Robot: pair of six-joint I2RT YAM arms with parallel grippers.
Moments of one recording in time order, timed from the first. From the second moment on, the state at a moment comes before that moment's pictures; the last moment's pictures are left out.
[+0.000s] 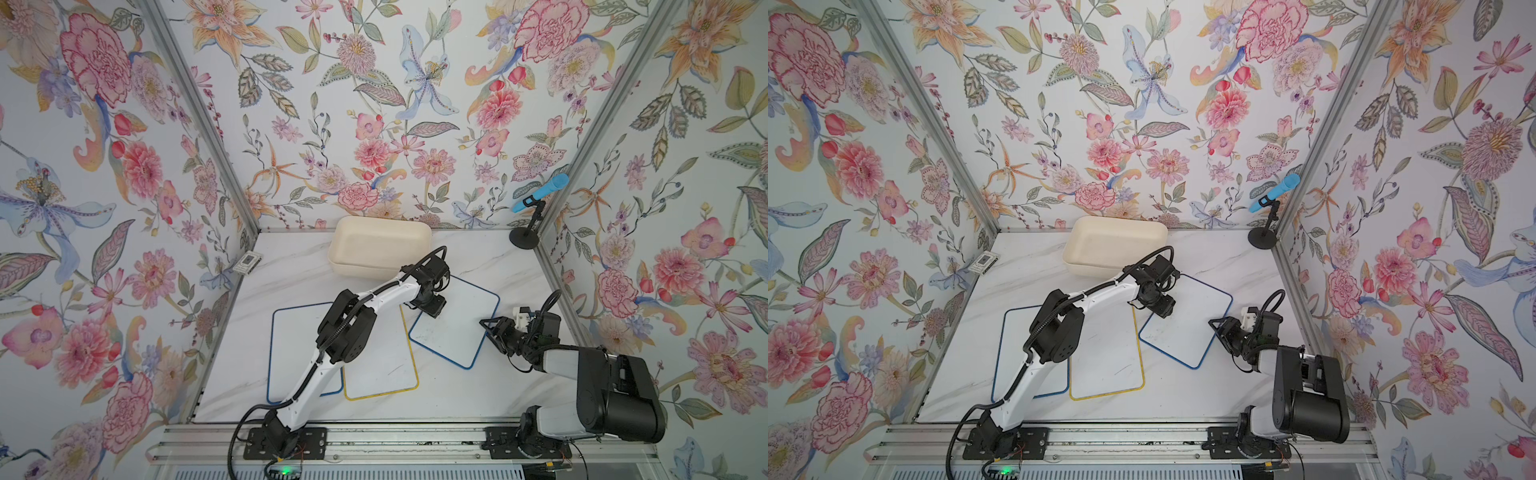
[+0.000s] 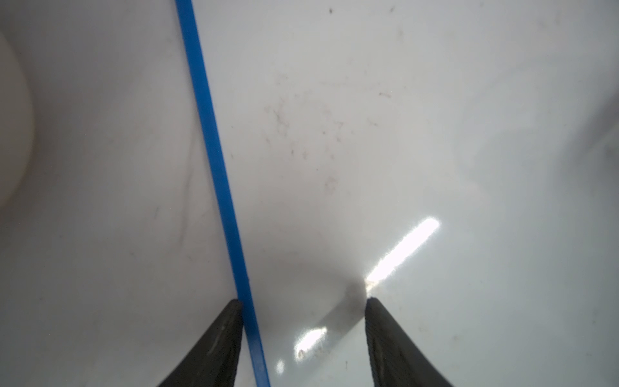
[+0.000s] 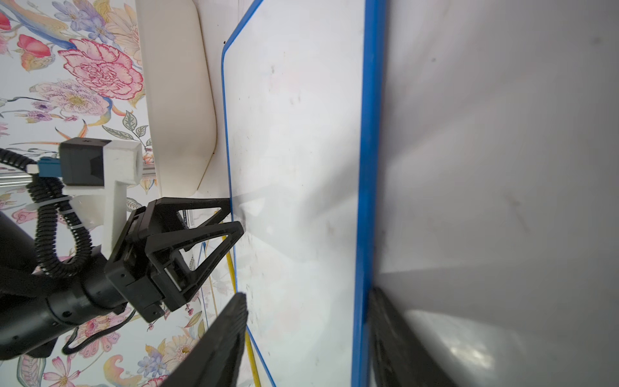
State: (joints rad) left arm -0.81 2.45 2.03 -0.80 0.13 -0.11; right arm -0.17 1.45 0.33 0.35 -0.75 0.81
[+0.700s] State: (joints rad) left arm -0.78 2.46 2.04 -0.79 0.13 -0.11; right arm -0.18 1.64 0.33 0.65 -0.80 0.91
